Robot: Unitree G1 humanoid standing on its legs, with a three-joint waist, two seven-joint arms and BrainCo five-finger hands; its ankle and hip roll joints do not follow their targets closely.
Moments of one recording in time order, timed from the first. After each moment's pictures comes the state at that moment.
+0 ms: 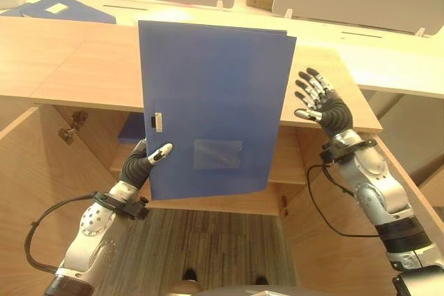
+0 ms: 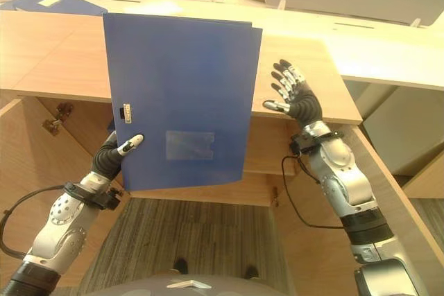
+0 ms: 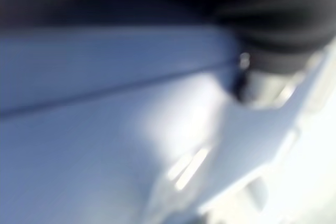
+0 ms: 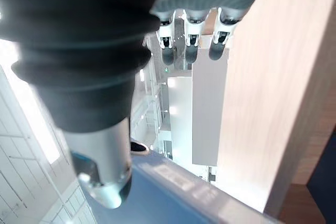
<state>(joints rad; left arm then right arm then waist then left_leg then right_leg) 0.12 0.57 -0.12 -0.12 -0.68 -0.27 -0.47 -0.30 -0.54 0.18 -0.08 0.71 -0.02 0.23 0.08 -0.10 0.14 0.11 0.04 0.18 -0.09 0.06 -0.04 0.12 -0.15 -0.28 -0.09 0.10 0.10</state>
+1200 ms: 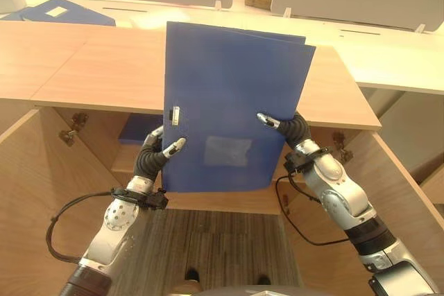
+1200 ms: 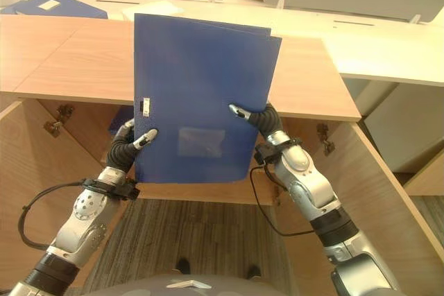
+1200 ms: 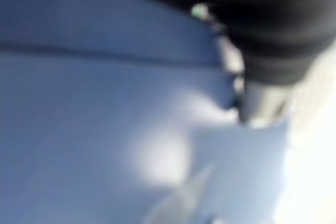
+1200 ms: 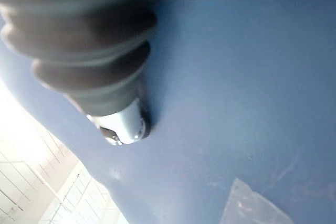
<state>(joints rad) 0.04 0.49 -0.23 -0.11 -0.54 -0.34 -0.15 -0.32 -0.40 0.35 -0.07 0.60 0.00 0.14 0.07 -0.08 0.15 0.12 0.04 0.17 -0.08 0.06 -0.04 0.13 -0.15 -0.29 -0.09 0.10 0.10</state>
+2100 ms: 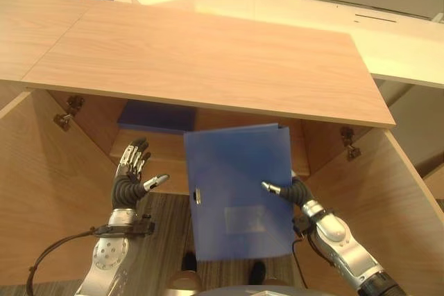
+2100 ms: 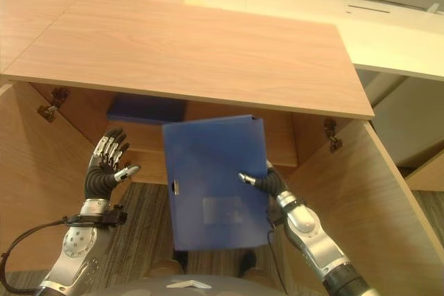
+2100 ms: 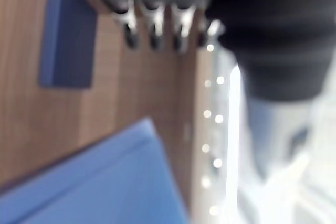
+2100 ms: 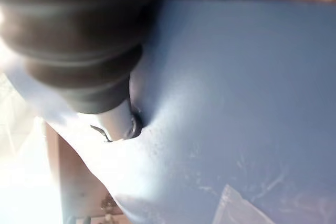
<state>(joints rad) 0.27 0.49 -0.23 0.03 -0.47 -0.60 -0.03 0.04 -0.45 0.48 0.14 0.26 -0.21 0.21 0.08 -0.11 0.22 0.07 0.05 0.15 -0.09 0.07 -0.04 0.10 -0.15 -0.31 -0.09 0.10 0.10</state>
